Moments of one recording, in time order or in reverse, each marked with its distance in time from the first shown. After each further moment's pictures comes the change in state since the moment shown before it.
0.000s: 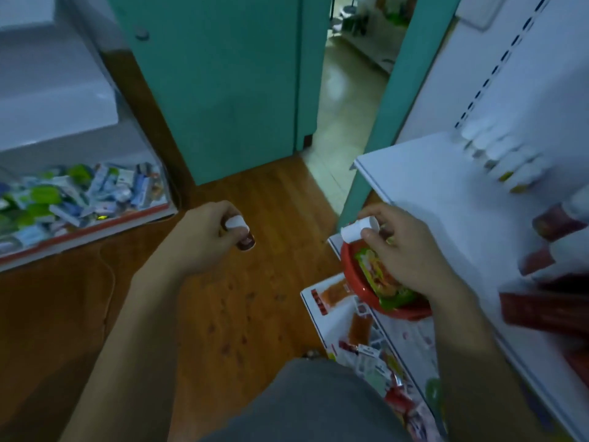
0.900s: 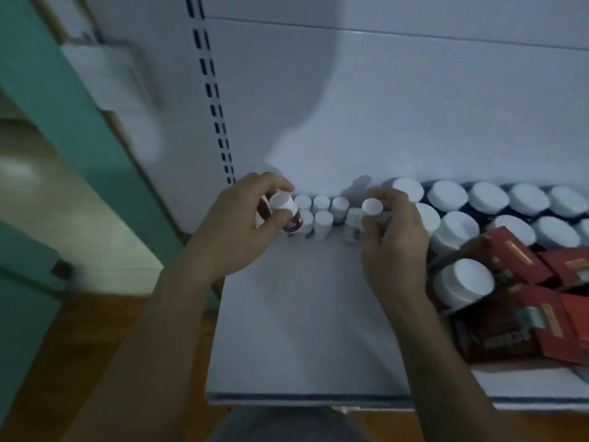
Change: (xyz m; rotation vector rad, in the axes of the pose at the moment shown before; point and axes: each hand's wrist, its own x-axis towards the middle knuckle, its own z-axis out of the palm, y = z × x) left_hand 0.380 0.324 0.107 -0.285 -0.529 1.120; right_hand 0.088 0.099 -0.123 -0.363 1.308 0.783
